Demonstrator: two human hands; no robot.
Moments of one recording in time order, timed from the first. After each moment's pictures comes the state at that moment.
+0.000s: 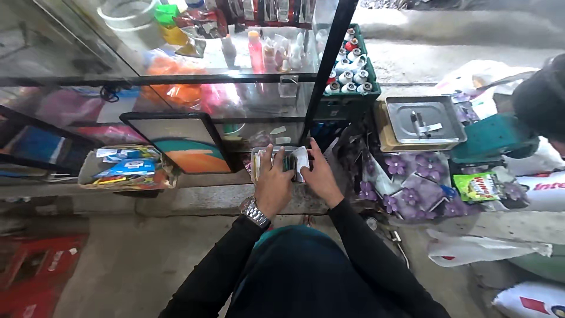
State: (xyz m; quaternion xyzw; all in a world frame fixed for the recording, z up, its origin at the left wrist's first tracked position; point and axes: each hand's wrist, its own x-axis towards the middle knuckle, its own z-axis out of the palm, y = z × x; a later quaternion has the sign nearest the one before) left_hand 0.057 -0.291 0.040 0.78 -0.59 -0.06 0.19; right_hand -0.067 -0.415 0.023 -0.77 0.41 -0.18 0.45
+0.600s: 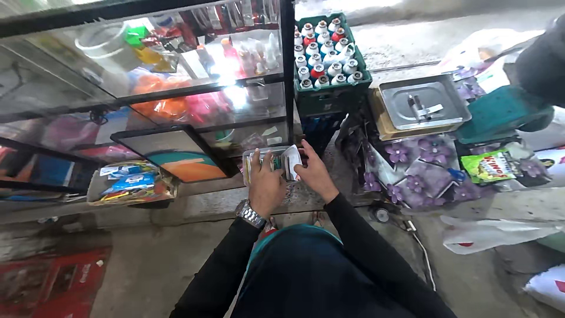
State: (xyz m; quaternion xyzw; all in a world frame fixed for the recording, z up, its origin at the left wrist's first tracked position) left_hand 0.052 -0.296 0.040 0.82 -0.55 -0.07 0.15; right_hand -0.074 -0.421 0.007 -0.71 0.40 -0.21 0.53
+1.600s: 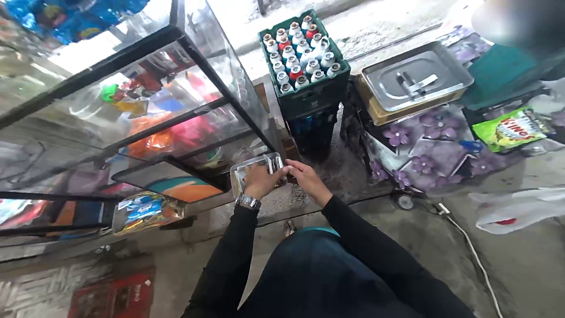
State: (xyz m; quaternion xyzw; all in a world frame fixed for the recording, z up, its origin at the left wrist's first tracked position) left_hand 0.066 -0.355 0.045 0.87 -0.42 -0.26 0.06; right_hand -0.096 -0.423 -0.028 -0.51 0.36 -0.22 0.75
